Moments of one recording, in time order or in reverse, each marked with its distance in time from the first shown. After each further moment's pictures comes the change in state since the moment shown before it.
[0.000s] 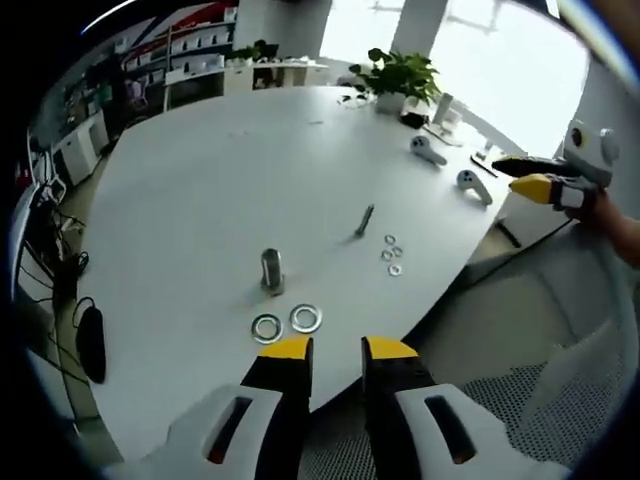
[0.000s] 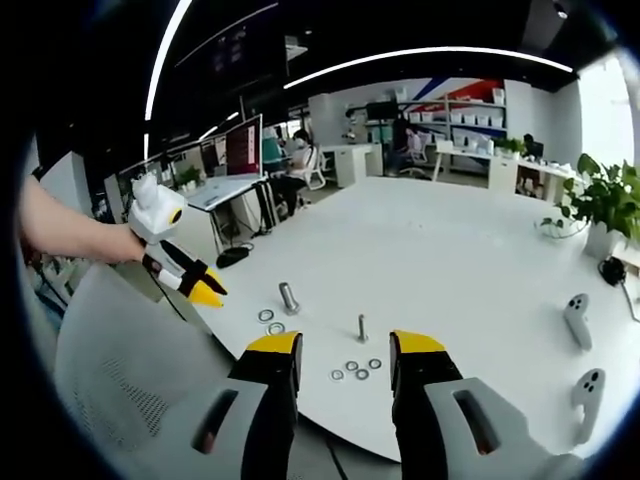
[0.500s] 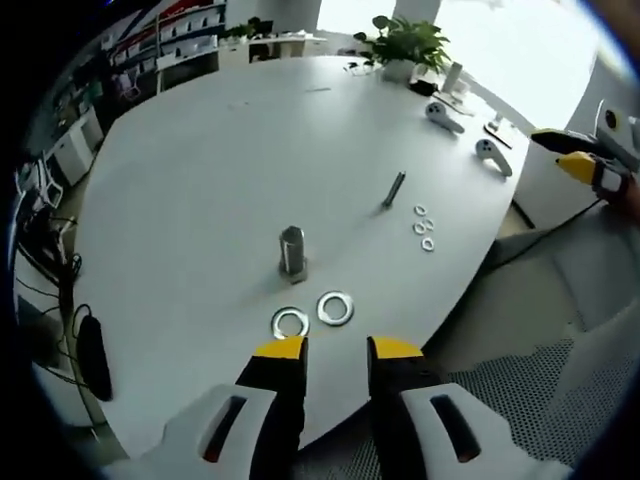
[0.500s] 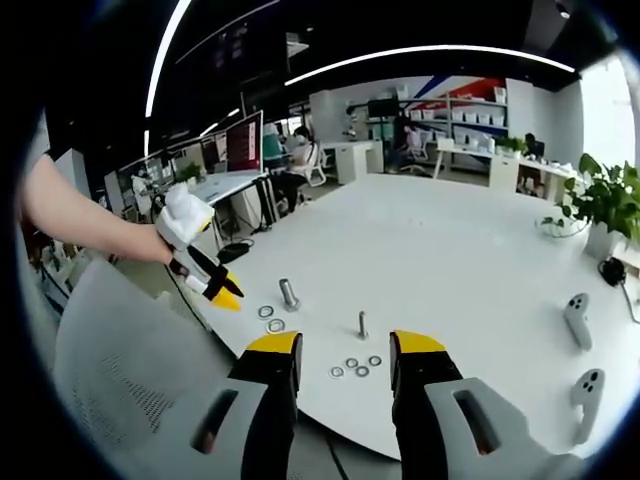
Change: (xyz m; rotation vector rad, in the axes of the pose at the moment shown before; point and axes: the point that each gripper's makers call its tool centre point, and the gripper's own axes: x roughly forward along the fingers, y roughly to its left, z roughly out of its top) left arm 0.032 0.030 -0.011 0.057 0.127 0.019; right arm 0.001 0.001 -0.003 -0.008 0.019 0.003
